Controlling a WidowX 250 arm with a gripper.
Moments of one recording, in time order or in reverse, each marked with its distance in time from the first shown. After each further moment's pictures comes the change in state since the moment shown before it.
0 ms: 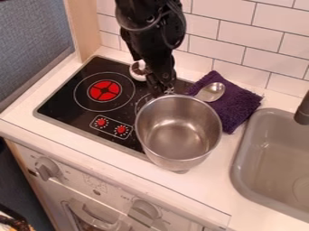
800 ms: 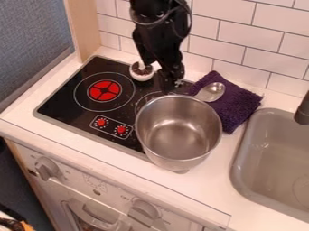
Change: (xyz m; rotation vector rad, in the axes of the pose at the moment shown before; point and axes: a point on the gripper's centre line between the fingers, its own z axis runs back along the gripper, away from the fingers) arm 0.010 0.015 -0.039 -0.117 0.040 0.078
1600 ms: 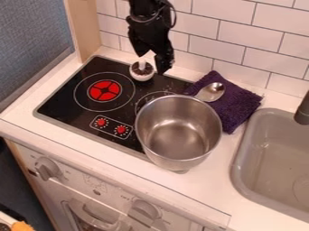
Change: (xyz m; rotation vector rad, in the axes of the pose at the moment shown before) arm 0.012 0.080 -0.084 0.024 0.019 0.216
